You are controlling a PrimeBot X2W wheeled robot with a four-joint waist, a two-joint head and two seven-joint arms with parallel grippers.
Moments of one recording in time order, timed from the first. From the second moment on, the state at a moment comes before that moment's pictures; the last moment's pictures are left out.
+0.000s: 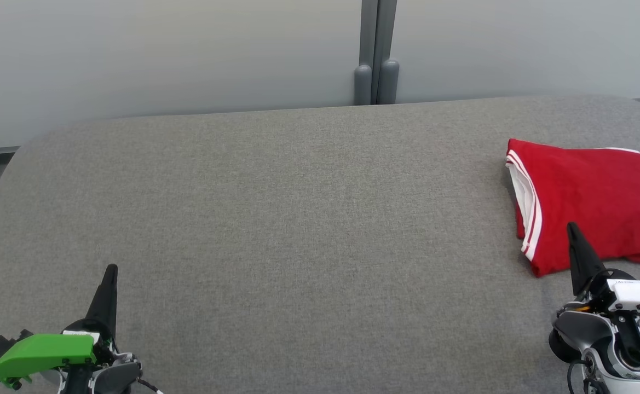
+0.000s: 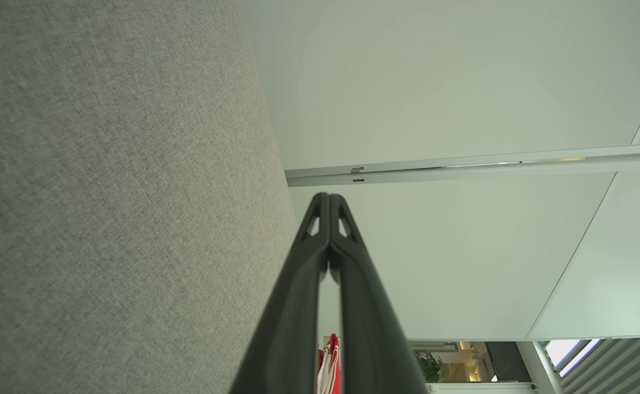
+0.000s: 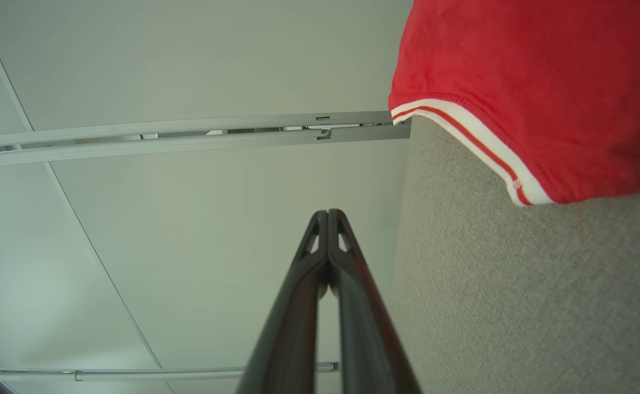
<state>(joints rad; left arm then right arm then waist) -0.05 0.07 0.03 0.28 -1.64 -0.12 0.06 -0.05 -0.06 -0.09 0.28 1.64 0.11 0.08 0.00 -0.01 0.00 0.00</state>
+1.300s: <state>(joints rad) -0.06 0.07 0.03 0.28 -1.64 -0.12 0.07 -0.06 -0.06 -0.10 0.28 1.64 0.12 0.08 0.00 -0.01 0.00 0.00</state>
